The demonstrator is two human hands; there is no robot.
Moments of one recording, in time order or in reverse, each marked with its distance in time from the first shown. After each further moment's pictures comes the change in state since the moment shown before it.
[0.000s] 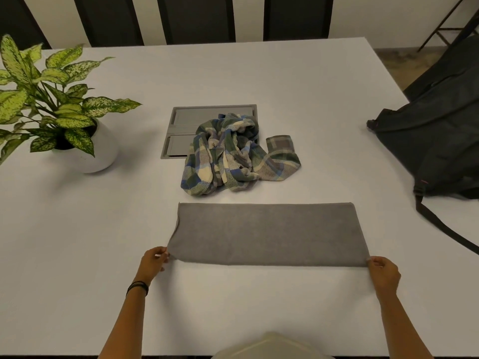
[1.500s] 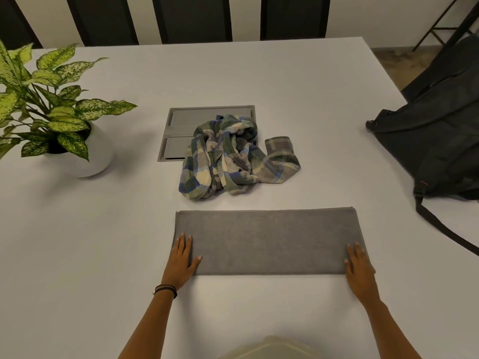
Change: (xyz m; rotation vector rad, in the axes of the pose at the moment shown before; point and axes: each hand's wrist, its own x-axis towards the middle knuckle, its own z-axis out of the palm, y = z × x) left_hand 0.008 0.002 0.061 0.676 -0.124 0.411; right_hand -0.011 0.014 0.037 -0.378 -0.259 -0.446
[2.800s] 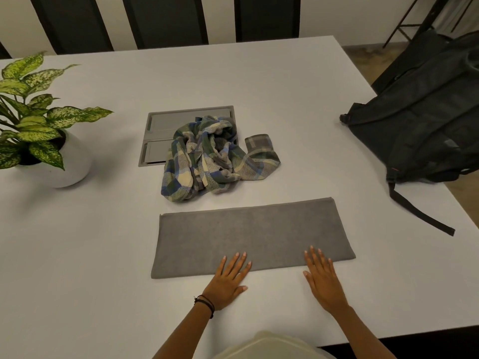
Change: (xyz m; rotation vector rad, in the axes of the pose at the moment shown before) left_hand -0.027 0.099 0.091 0.529 -0.128 0.613; right_hand -0.049 0.003 0.039 -0.311 -0.167 -0.292
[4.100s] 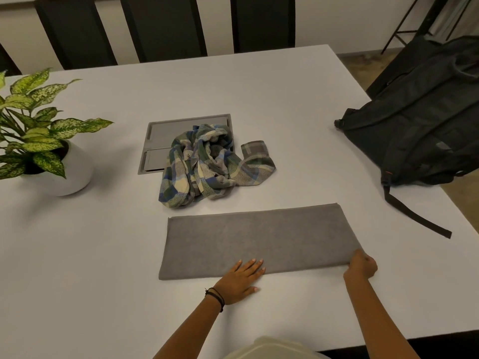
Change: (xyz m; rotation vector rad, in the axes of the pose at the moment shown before) left_hand 0.034 0.030 -0.043 -0.126 -0.202 0.230; right_hand 0.043 0.022 -0.089 1.332 0.780 1.215
